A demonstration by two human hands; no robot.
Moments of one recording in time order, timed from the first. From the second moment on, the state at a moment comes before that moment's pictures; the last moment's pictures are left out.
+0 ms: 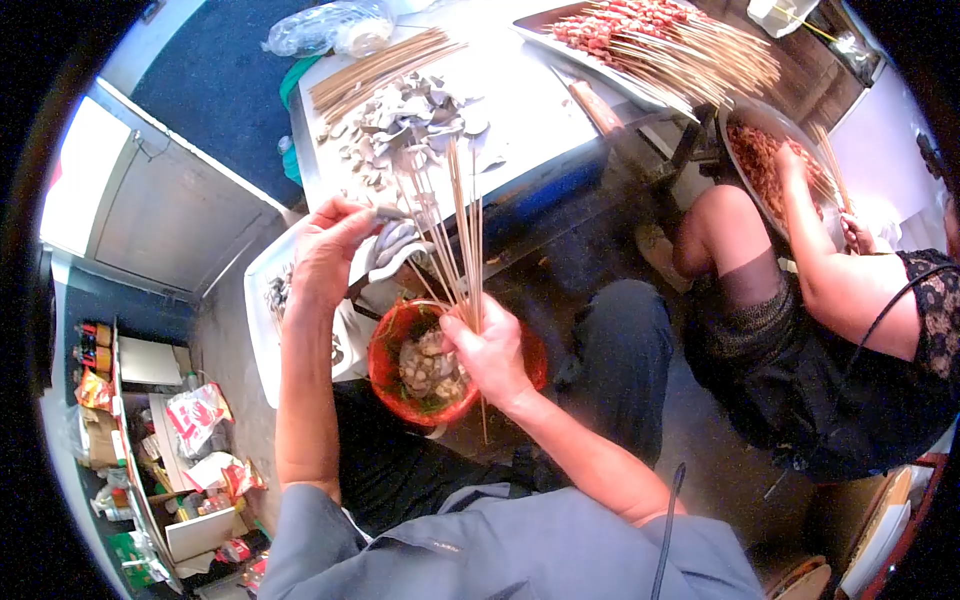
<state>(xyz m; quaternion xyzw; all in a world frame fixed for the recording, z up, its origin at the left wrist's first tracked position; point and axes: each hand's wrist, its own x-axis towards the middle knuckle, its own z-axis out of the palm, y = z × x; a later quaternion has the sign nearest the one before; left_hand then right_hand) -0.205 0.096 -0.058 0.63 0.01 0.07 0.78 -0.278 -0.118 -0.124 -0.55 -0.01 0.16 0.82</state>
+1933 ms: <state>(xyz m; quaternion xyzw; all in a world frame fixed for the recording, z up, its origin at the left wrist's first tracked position) -0.193 0.111 -0.057 0.95 -0.09 0.30 0.07 -0.279 -0.124 -0.121 -0.53 0.00 0.20 0.82</state>
